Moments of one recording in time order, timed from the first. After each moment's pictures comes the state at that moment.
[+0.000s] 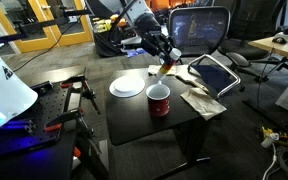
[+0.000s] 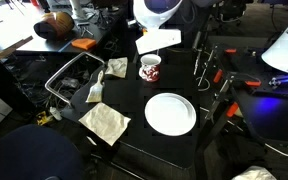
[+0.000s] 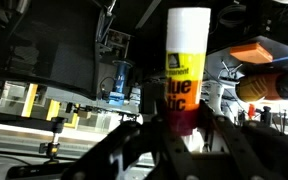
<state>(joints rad) 0.16 0.42 0.07 -2.27 -1.37 1.96 2.43</state>
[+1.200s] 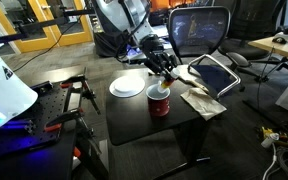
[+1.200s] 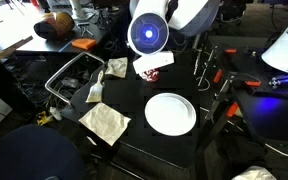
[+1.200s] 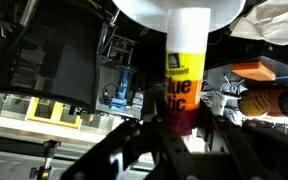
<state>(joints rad) 0.17 0.63 0.07 -2.14 -1.38 1.95 2.48</state>
